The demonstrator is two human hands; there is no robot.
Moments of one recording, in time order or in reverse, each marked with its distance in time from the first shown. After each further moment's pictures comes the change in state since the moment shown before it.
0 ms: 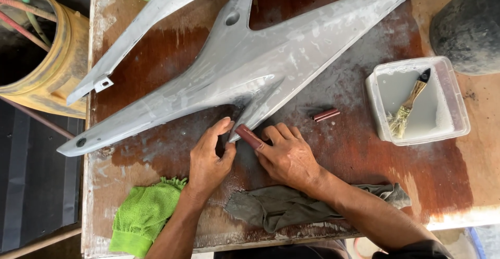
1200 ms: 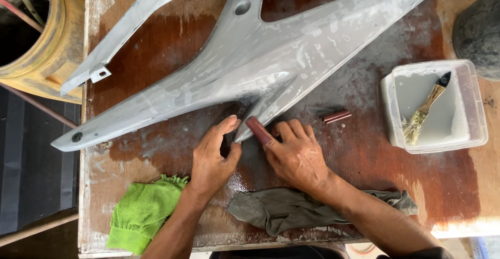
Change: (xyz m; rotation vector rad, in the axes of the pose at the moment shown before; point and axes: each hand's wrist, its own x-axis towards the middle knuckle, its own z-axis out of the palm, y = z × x) left_hand 0.000 -0.009 0.003 -0.025 -0.010 -0.036; right_hand 0.001 0.008 0.007 -0.025 -0.071 0.051
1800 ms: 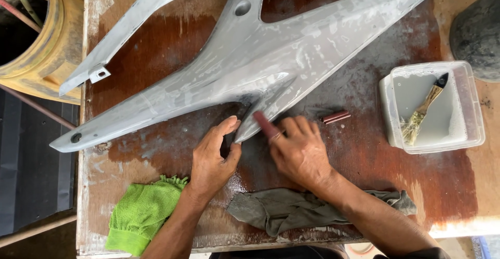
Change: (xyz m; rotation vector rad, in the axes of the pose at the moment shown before) left_hand 0.002 0.004 -0.001 -0.014 0.011 0.013; right_hand -0.002 0.012 0.013 -0.017 0.035 0.063
